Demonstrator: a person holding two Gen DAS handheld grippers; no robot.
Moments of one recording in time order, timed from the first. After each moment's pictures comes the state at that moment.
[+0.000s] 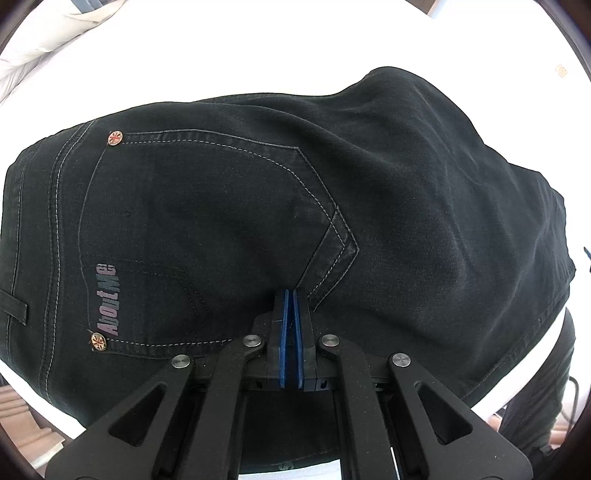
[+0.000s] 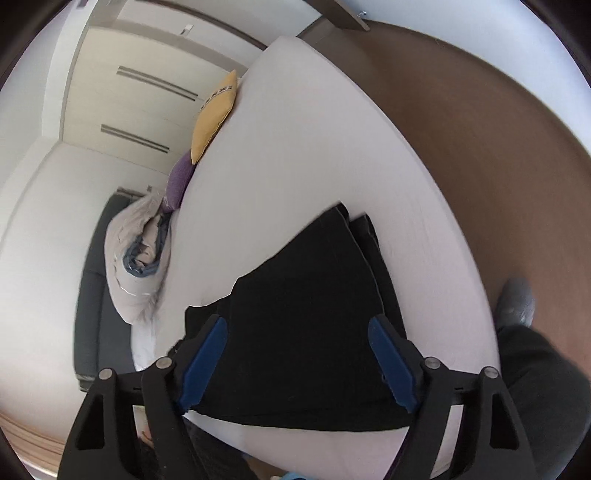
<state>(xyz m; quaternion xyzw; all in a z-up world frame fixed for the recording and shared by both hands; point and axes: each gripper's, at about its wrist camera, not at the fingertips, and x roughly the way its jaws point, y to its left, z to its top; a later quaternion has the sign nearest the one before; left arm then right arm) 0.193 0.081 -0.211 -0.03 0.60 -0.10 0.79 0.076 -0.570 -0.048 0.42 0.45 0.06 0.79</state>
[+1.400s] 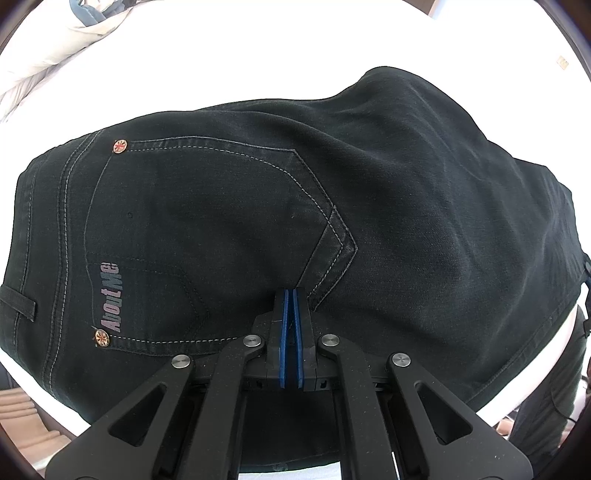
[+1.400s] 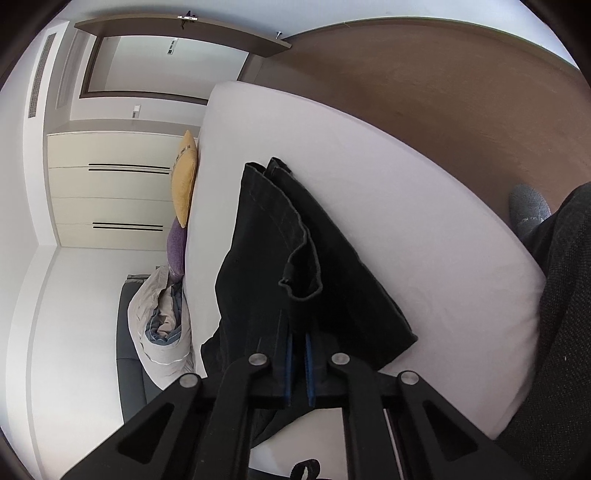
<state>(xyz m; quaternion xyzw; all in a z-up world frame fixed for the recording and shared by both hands) 0.185 0.068 -0.202 -0.01 0.59 -0.07 0.80 0.025 -0.545 -0.112 0.55 0.38 -0.01 0.75</state>
